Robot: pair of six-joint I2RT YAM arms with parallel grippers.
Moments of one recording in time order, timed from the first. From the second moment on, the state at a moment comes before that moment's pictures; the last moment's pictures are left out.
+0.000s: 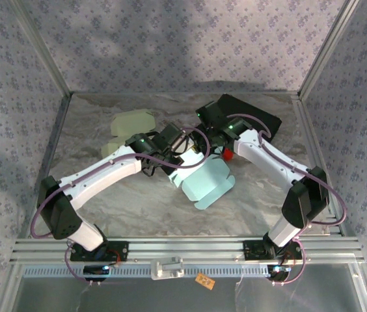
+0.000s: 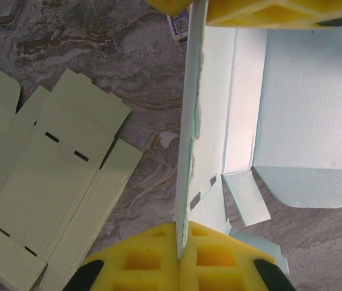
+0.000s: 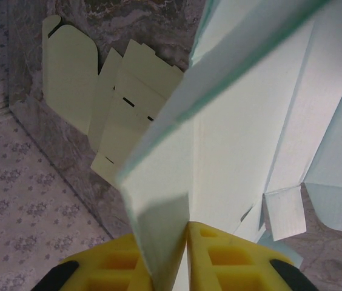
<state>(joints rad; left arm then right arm) -0.89 1.54 1.41 -0.95 -0.24 0.04 0.65 1.62 1.48 -0.77 -0.15 1.53</state>
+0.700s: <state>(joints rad) -0.56 1.33 1.43 -0.86 0.11 -0.65 0.58 1.59 1.45 -0.80 -0.17 1.65</state>
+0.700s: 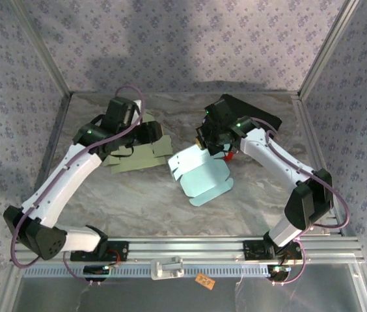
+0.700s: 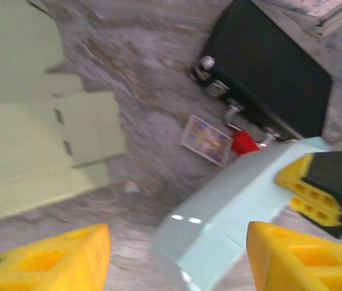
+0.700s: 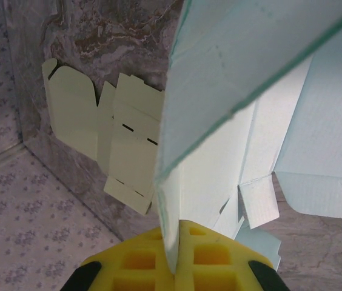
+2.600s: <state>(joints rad) -0.83 1.25 0.99 -0.26 0.06 -1.73 0.48 1.58 1.38 -0.66 -0.25 1.96</state>
